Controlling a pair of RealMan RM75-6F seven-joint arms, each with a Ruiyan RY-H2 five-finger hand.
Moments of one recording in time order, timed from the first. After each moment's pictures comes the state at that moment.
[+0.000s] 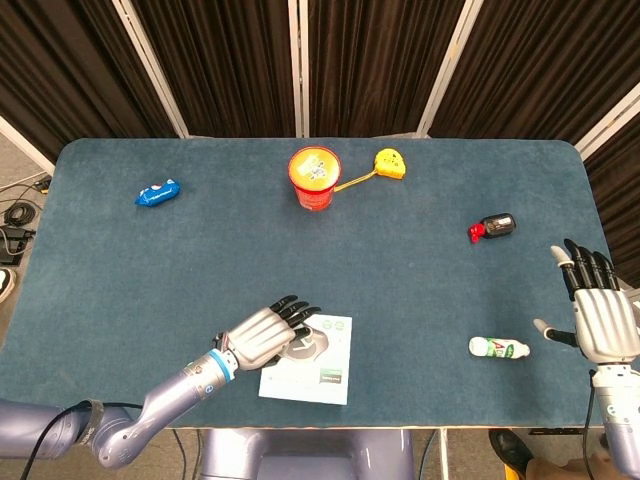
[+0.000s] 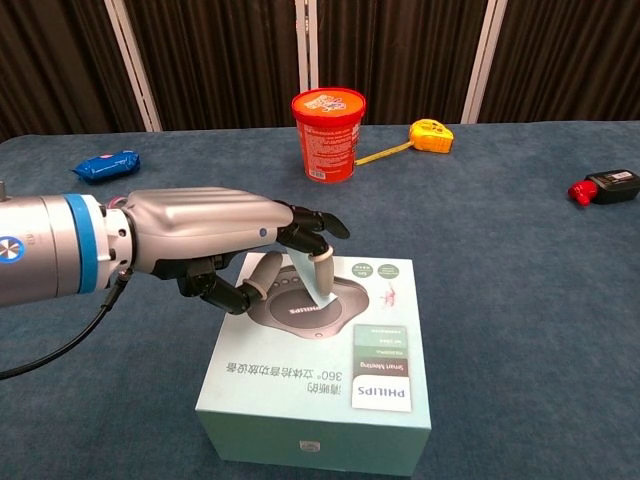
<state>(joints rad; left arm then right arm) -0.90 -1.43 -0.02 -1.87 1.14 0.85 0.46 0.20 -1.06 0.15 -1.65 -1.40 1.42 -0.03</state>
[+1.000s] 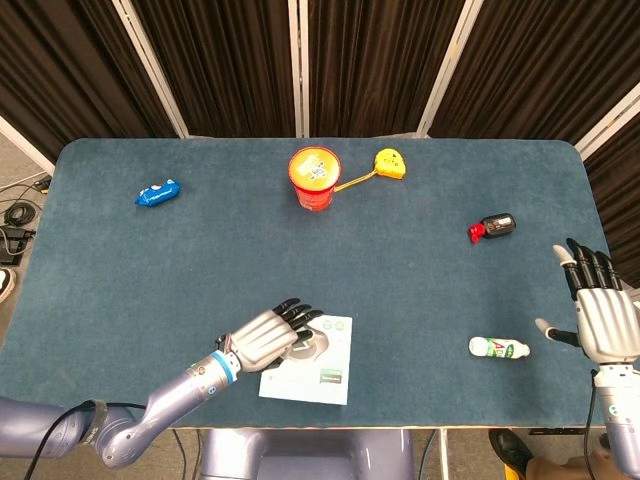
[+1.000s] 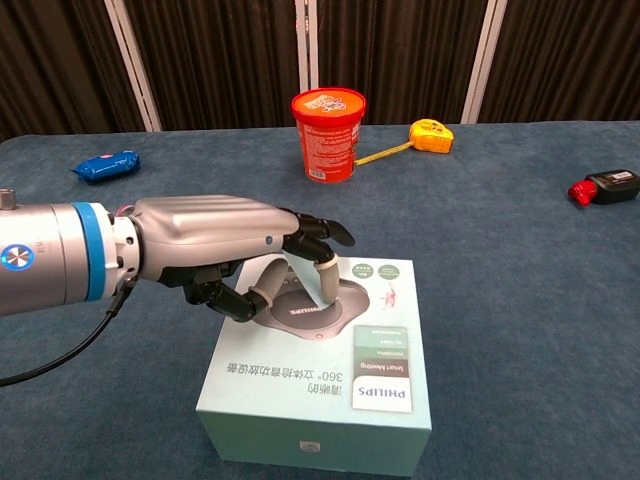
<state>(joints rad) -0.91 -1.44 -0.02 -1.86 1.14 0.84 0.45 0.20 -1.06 0.16 -1.66 -1.40 1.41 -0.02</state>
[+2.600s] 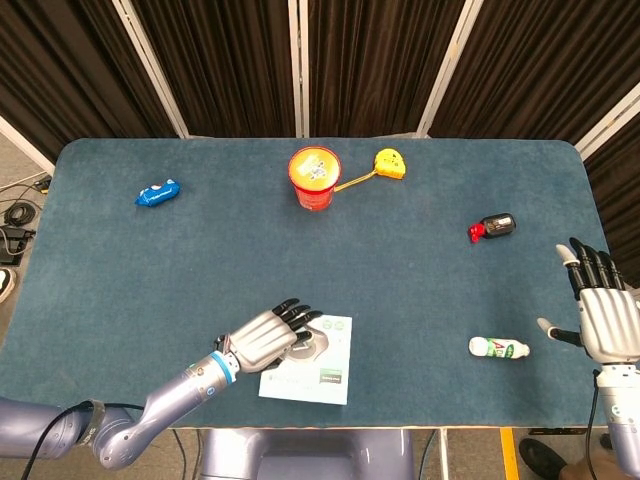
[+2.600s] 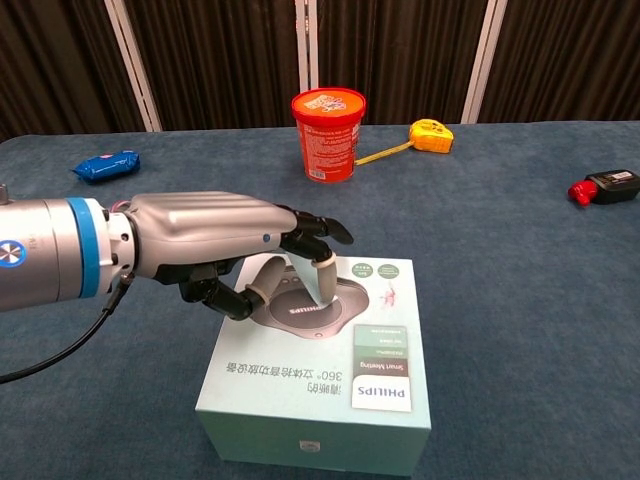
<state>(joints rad) -0.91 -1.43 -0.02 -1.88 1.14 0.86 0.46 0.19 -1.05 0.16 -1.65 -1.40 1.41 -0.01</state>
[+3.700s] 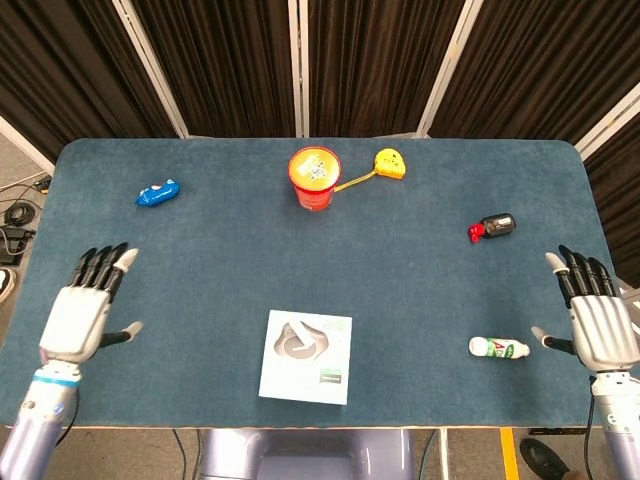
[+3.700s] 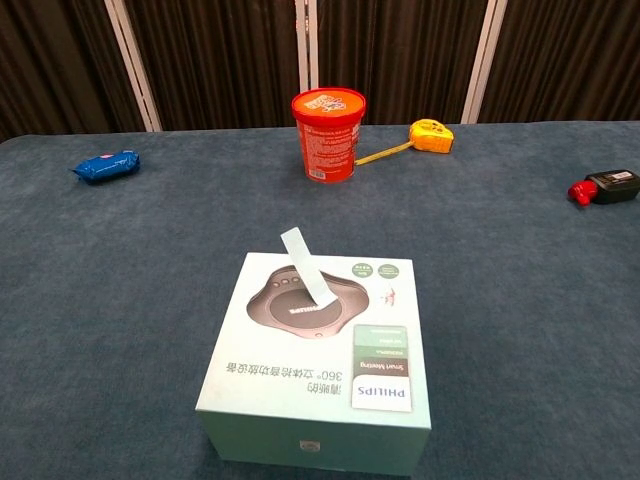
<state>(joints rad) -0.37 -1.15 0.08 -1.89 1.39 1.55 0.29 0.18 -1.04 0.13 -1.70 -1.44 1.43 -0.05</state>
